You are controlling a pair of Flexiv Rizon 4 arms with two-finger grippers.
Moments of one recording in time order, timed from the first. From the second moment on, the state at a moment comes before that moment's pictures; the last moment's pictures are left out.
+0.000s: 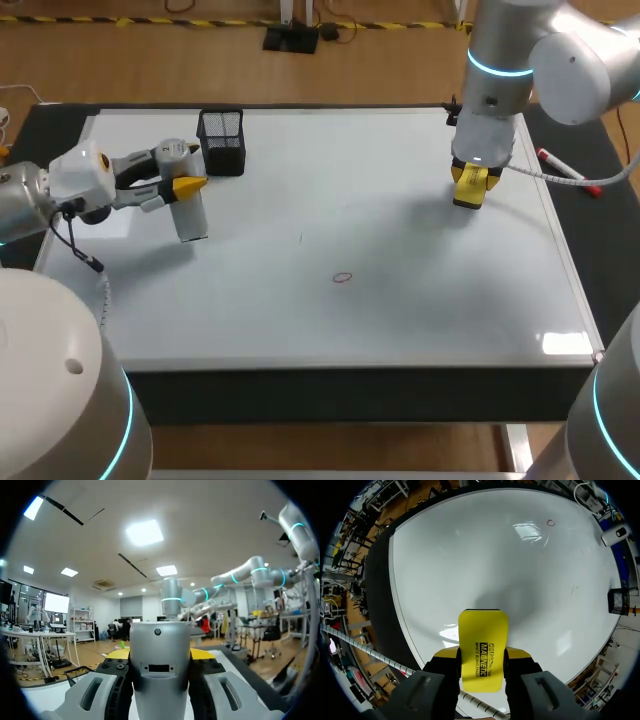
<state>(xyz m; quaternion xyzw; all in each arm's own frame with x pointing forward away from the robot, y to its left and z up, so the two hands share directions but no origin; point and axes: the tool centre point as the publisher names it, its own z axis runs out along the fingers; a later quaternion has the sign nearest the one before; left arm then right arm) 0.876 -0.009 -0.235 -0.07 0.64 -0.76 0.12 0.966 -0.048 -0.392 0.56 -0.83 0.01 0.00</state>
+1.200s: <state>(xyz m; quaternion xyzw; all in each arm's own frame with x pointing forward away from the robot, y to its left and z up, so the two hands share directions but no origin) 0.876 -0.009 -0.235 -0.07 0.64 -0.76 0.12 0.840 0.180 -0.390 0.69 -0.73 0.00 0.00</state>
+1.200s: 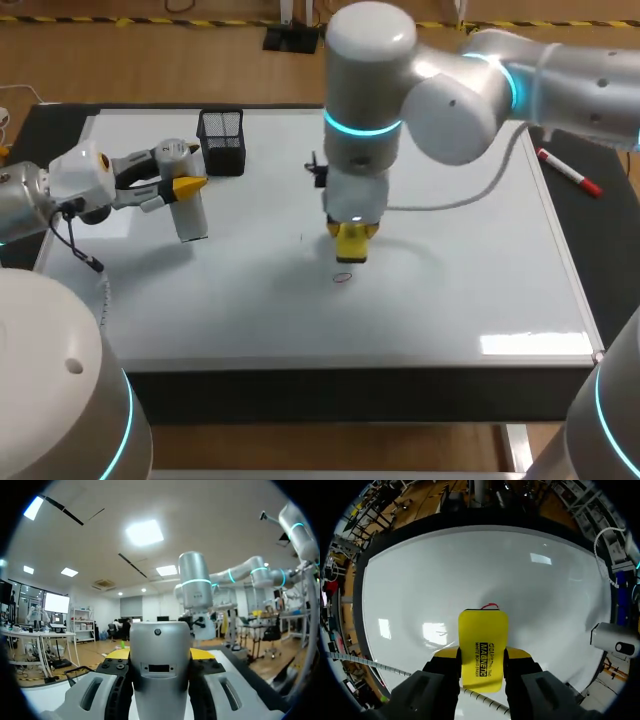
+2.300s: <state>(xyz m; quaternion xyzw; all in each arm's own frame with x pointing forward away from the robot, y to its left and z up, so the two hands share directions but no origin) 0.876 -0.009 -0.235 -0.07 0.64 -0.76 0.12 0.792 0.227 -0.424 0.72 -0.70 -0.01 -0.01</state>
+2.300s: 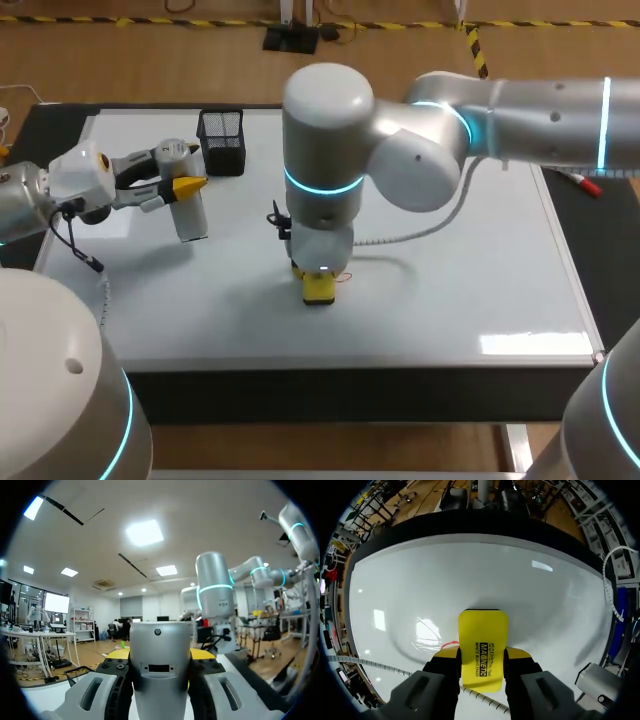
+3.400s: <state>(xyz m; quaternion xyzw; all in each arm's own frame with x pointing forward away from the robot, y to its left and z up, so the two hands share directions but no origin) 0.876 -0.009 -0.235 -0.07 0.64 -0.76 0.12 0.801 0.161 -0.427 0.68 -0.74 0.02 0.00</state>
